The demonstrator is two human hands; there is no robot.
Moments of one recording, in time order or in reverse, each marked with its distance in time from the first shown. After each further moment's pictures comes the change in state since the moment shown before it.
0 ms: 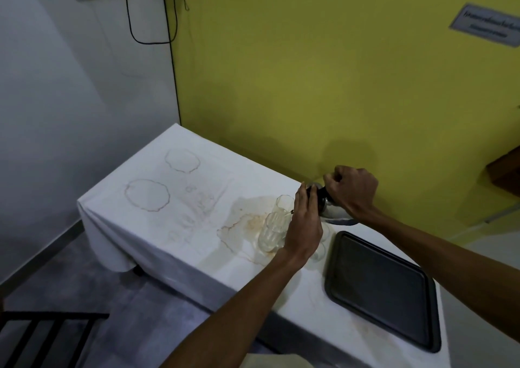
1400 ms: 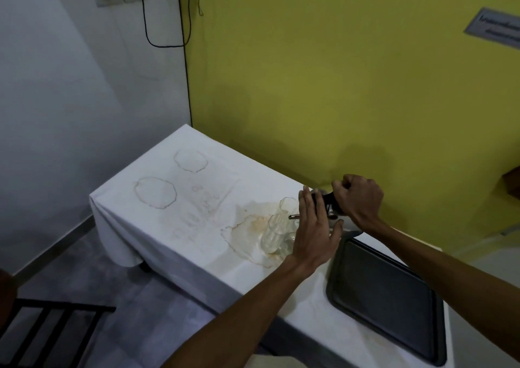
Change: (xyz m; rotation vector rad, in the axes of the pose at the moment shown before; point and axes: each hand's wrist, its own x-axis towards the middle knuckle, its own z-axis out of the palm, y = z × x) left_hand -0.011 0.010 0.021 -0.009 0.008 -0.005; right_hand -0.008 0.015 0.003 0.150 -0.046 0.115
